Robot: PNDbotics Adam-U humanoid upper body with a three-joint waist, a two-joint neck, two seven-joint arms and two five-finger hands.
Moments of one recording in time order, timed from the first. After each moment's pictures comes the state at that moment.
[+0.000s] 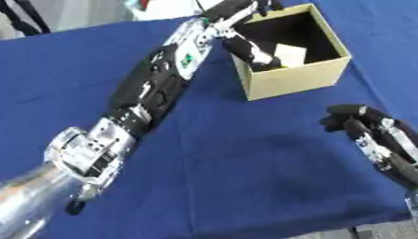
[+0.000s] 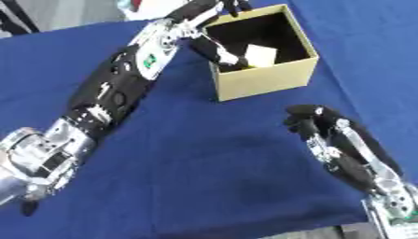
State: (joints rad) left arm -1.02 0.33 -0.15 -0.97 -0.71 -0.33 -0.15; right arm -0.44 -0.16 0.32 -1.58 0.06 -0.22 0.35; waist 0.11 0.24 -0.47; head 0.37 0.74
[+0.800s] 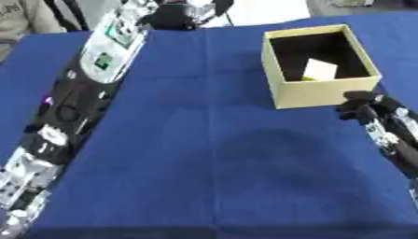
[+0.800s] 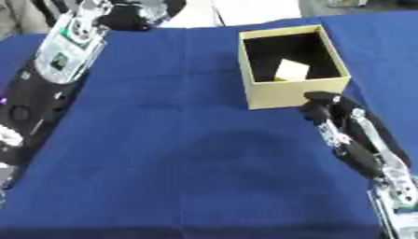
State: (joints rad) left arm -0.53 0.56 -0.05 -1.70 0.09 -0.18 -0.16; right arm -0.38 -0.21 0.21 -1.58 0.06 -0.22 0.24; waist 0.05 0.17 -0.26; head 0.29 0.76
